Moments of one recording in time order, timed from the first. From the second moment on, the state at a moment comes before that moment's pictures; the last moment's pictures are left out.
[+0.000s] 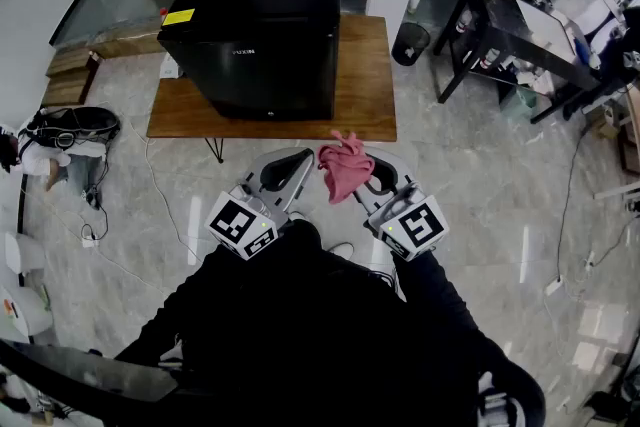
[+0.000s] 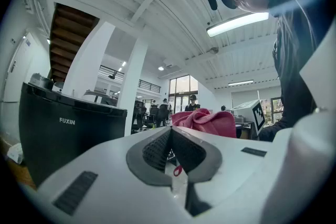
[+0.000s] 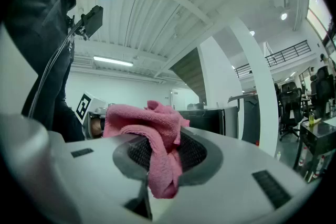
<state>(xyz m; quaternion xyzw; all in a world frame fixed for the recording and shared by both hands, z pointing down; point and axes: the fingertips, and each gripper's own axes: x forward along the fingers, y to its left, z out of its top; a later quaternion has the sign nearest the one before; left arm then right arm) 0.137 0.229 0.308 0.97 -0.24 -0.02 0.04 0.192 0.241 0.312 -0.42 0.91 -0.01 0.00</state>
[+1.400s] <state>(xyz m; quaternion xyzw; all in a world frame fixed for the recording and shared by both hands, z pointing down) 0.000 -0.008 0.159 0.95 -0.32 0.00 -0.04 0.077 0.011 0.192 -0.39 0.91 0.11 -0.07</state>
